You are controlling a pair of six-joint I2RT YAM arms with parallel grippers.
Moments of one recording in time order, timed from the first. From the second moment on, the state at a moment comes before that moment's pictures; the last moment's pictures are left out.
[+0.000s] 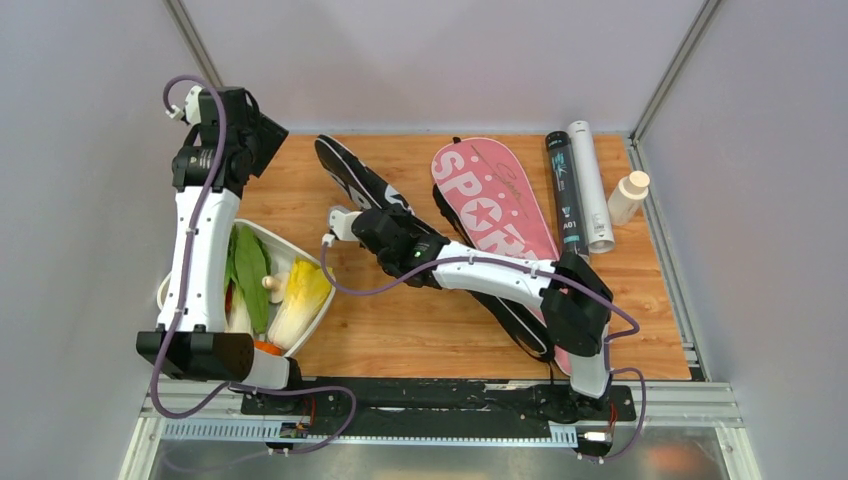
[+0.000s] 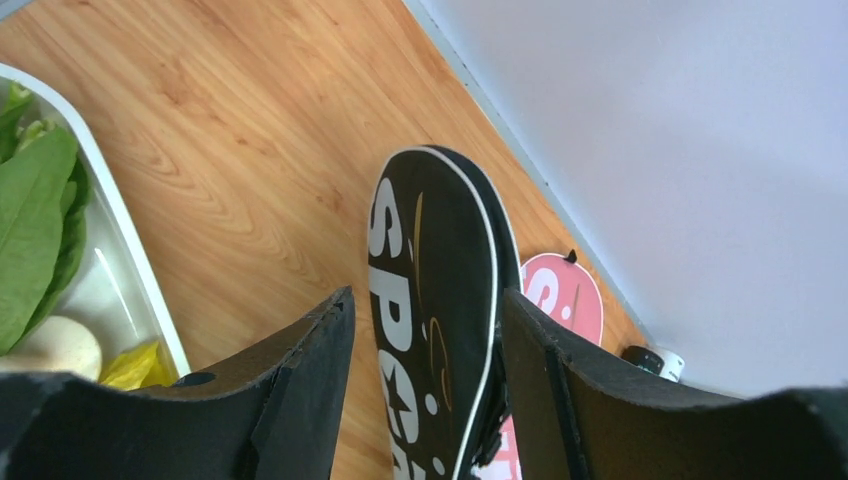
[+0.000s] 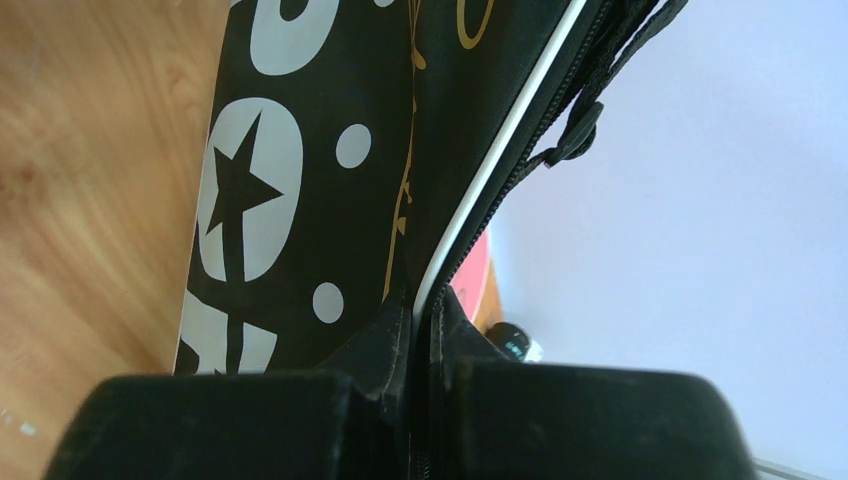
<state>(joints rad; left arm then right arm) -0.03 1.39 1.75 -0.90 -0.23 -0.90 1.09 1.91 1.56 -0.21 0.70 -0.76</state>
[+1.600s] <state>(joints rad) -0.02 1.28 1.22 -0.67 0.06 -0.94 1.13 1.85 1.07 0.43 0.80 -1.29</state>
